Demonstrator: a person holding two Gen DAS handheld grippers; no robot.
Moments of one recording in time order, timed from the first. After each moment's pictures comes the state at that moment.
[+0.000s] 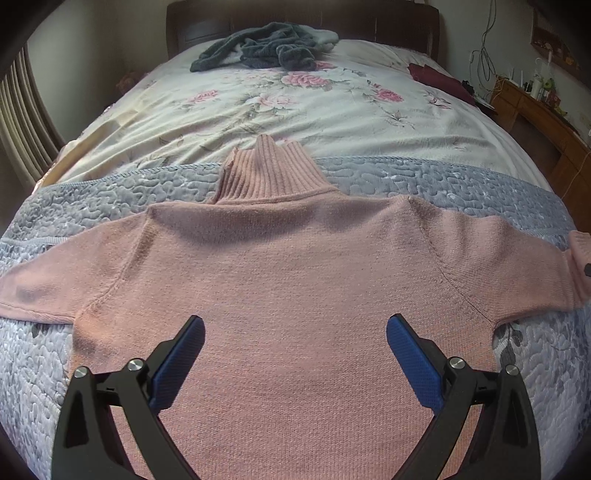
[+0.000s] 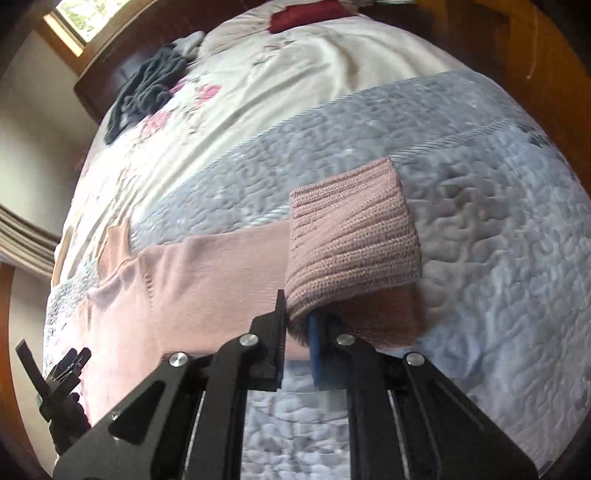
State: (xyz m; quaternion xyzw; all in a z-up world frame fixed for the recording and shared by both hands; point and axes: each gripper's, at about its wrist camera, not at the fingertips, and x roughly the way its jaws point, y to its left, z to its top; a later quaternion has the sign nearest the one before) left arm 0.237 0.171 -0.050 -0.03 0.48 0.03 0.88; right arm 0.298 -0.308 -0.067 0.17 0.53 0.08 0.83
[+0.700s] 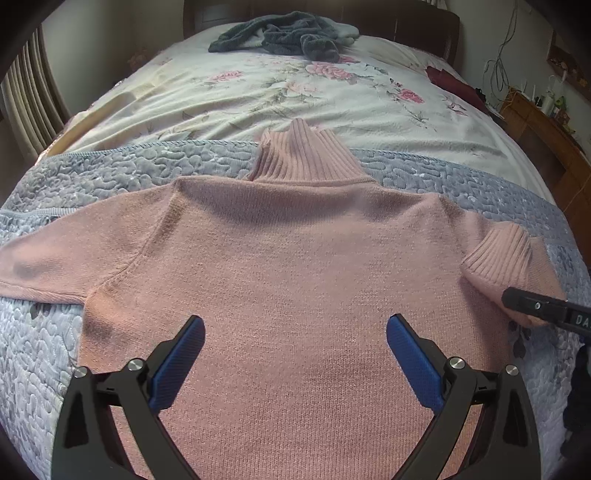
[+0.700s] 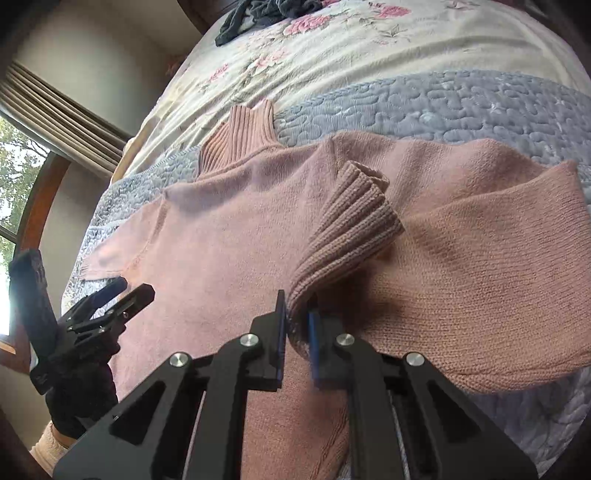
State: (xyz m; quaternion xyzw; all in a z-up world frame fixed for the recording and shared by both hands) left arm 0.227 0.215 -0.059 -0.07 0.49 0.03 0.87; right arm 0.286 -0.076 -0.100 0.11 0.57 0.26 0.77
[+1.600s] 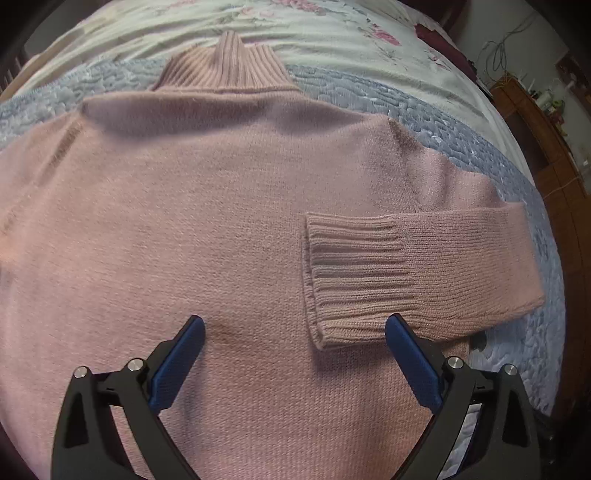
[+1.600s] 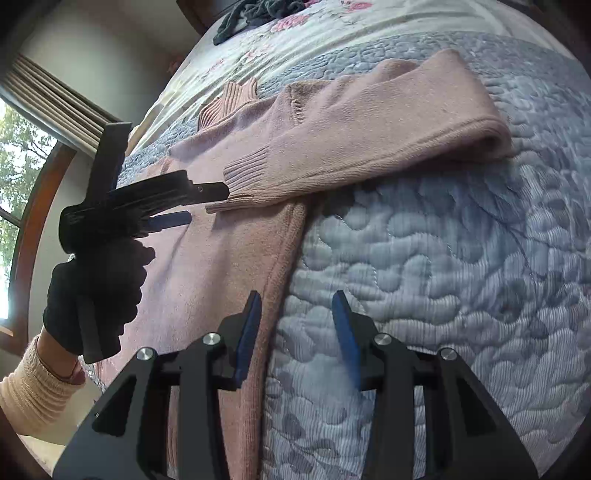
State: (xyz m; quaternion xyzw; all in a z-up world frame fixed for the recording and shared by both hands) left arm 0.255 0.140 -0.118 -0.17 0.59 -0.03 0.79; right arm 0.155 -0.176 -0.109 0.12 0.56 0.25 0.78
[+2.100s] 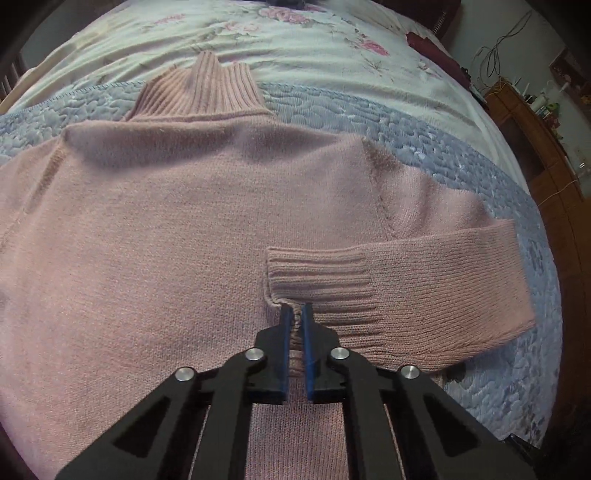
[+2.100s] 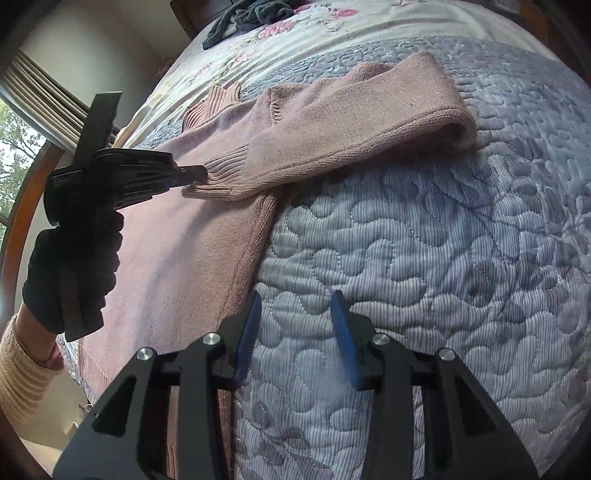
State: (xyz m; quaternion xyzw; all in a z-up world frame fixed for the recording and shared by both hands) left arm 0.265 0.130 -0.090 -0.17 0.55 -0.05 0.82; right arm 0.141 -0.181 -0.108 0.10 0.55 0.22 0.80
